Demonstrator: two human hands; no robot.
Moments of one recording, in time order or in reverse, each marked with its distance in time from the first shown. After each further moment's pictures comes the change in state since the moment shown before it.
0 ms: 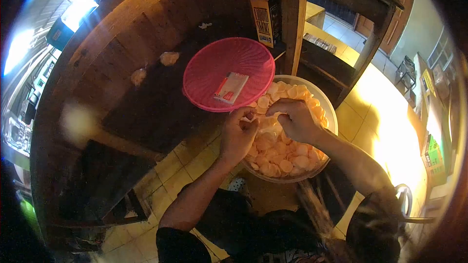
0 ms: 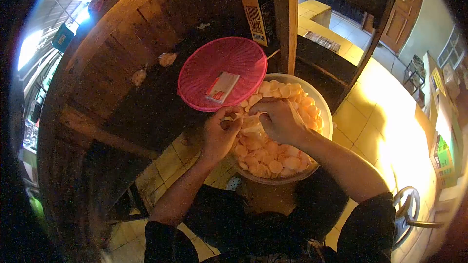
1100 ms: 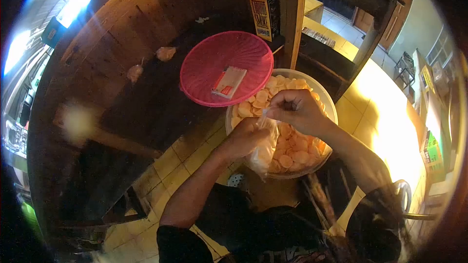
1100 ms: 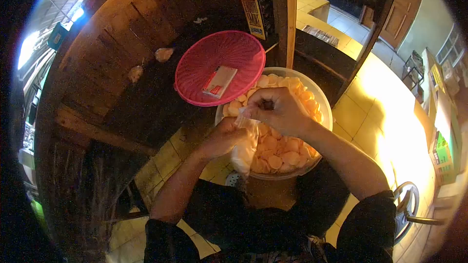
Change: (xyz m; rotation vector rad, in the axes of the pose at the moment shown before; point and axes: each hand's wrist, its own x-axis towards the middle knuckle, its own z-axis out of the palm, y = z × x) left_hand -0.002 0.013 -0.004 -0.194 -0.550 -0.217; right_hand 0.006 -0.019 -0.017 0.497 -0.135 0.311
